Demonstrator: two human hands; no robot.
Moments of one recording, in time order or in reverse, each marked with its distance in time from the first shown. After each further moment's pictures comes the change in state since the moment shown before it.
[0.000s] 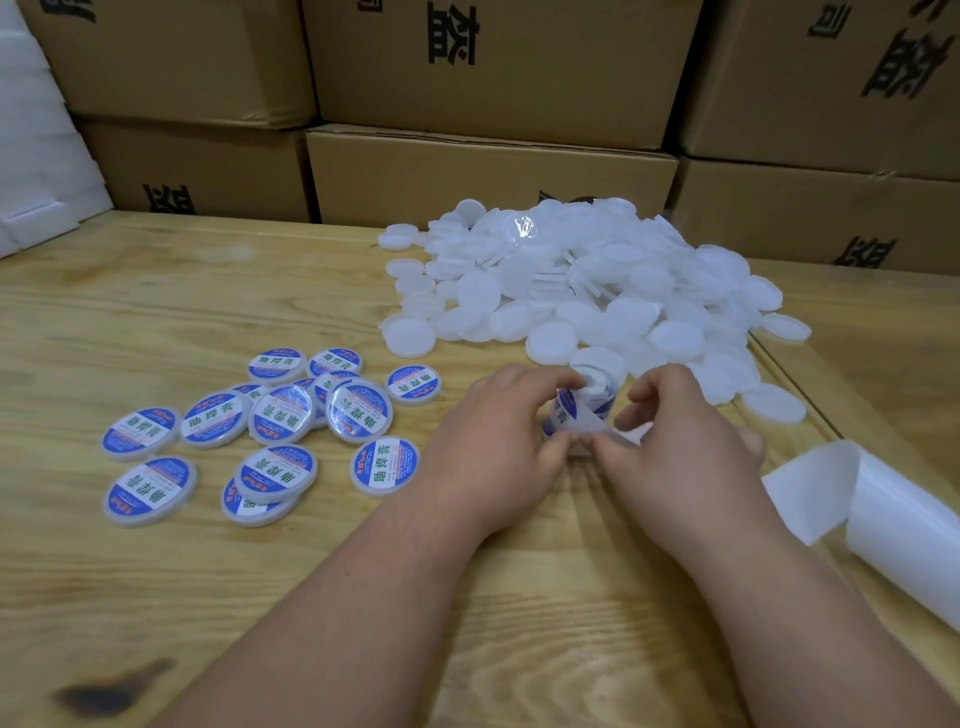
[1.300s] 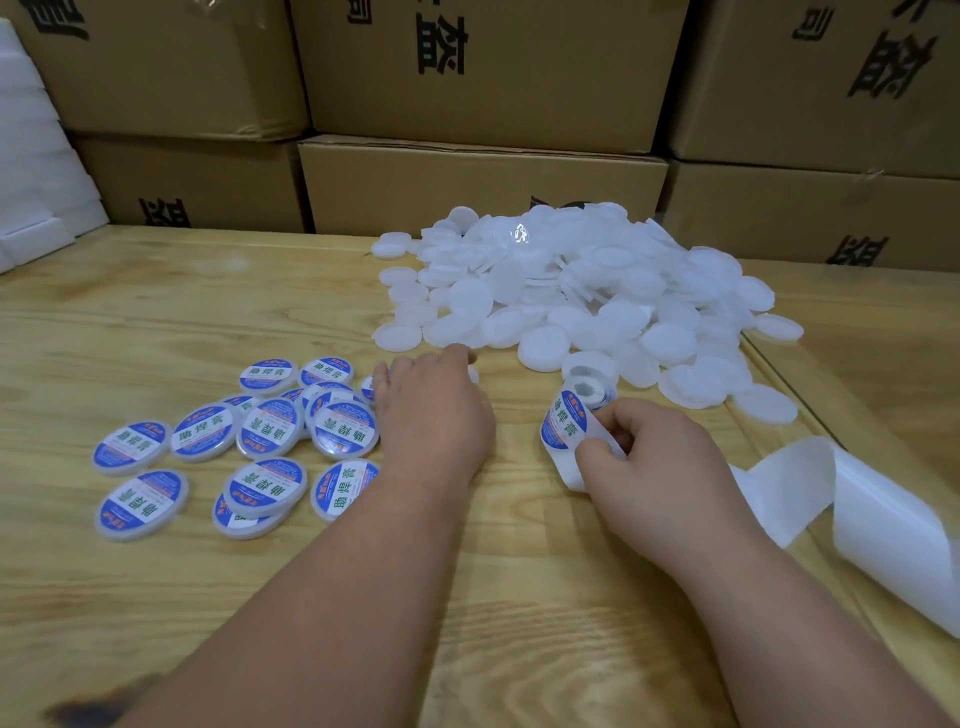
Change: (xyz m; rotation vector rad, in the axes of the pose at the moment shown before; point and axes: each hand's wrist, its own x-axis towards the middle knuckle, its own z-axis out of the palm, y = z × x) left_hand 0.033 -0.032 -0.001 0.409 0.223 -0.362; right_hand -0.005 0.002 0.003 0.220 -0.129 0.006
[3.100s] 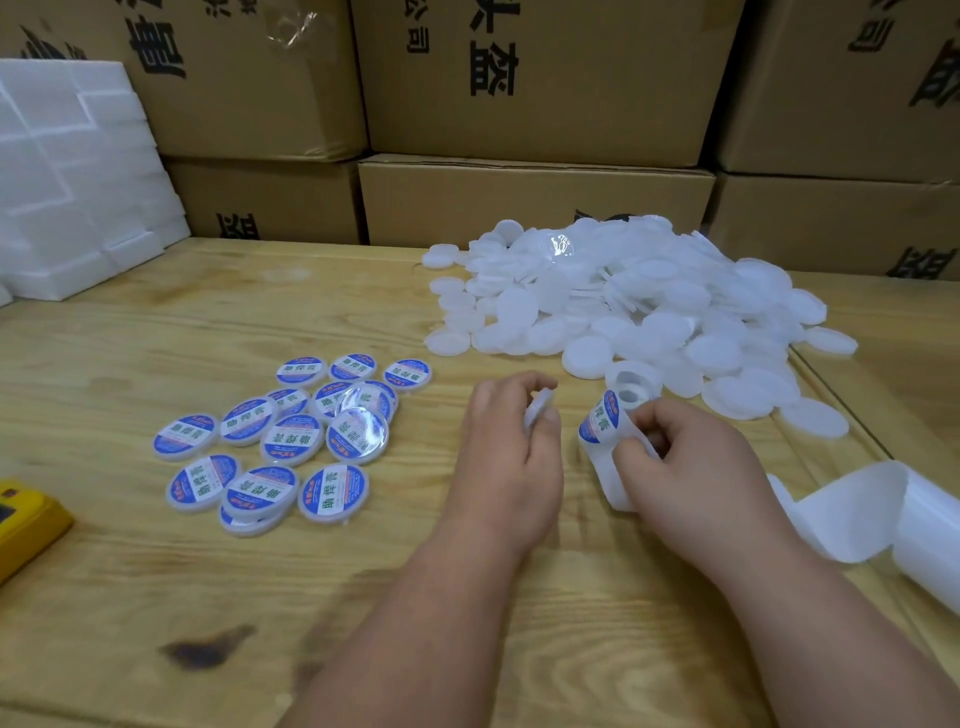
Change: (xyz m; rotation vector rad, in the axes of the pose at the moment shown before) left_hand -0.066 0.008 -0.026 -0.770 -0.009 0.102; right_hand -0.003 -0.008 0.003 0.075 0.020 -0.054
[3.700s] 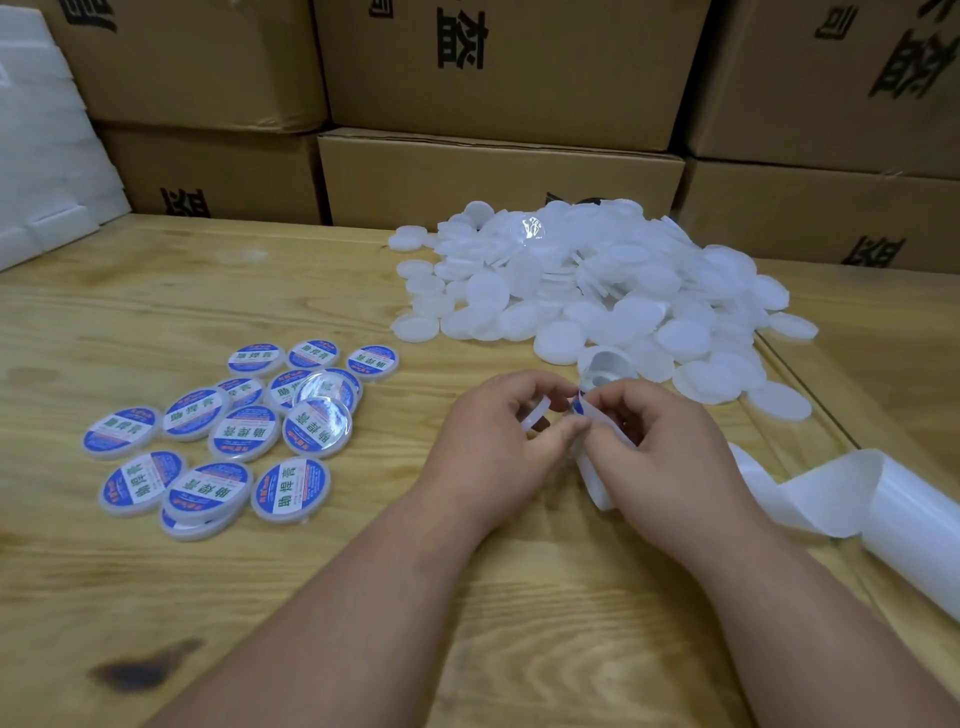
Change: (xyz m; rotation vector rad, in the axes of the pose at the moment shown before) left_hand 0.016 0.008 0.001 -0.061 -0.212 -0.064; right_hand -0.001 -0.002 0.000 0.137 -0.009 -0.080
